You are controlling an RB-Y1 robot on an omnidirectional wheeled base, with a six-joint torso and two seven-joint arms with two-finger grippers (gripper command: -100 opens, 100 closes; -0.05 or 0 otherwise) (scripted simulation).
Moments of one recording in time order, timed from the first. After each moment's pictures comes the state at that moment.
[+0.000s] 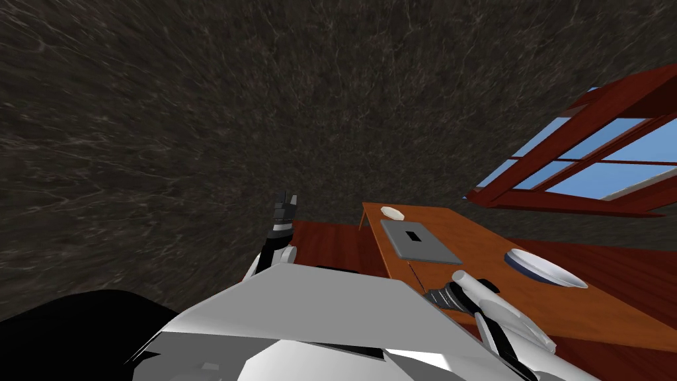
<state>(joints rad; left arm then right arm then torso) 0.49 -0.03 -0.02 -2.24 -0.02 -0.52 -0.05 -0.09 -0.68 -0.52 -0.55 -0.62 1.12 -0.59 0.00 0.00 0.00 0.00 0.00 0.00</state>
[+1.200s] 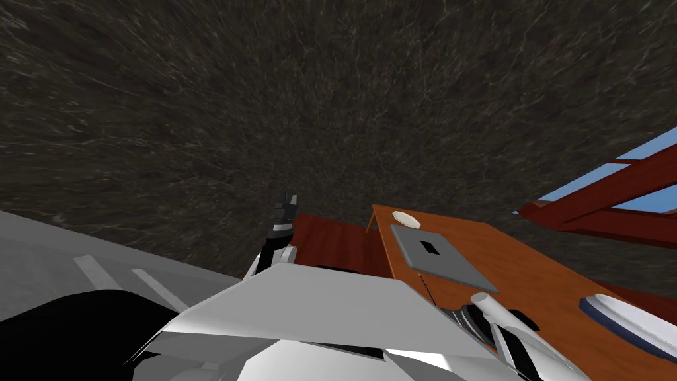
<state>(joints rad) 0.49 -0.03 -0.02 -2.24 -0.02 -0.52 -0.05 -0.04 -0.71 -0.60 -0.40 -0.68 1.05 -0.59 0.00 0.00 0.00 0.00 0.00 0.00</state>
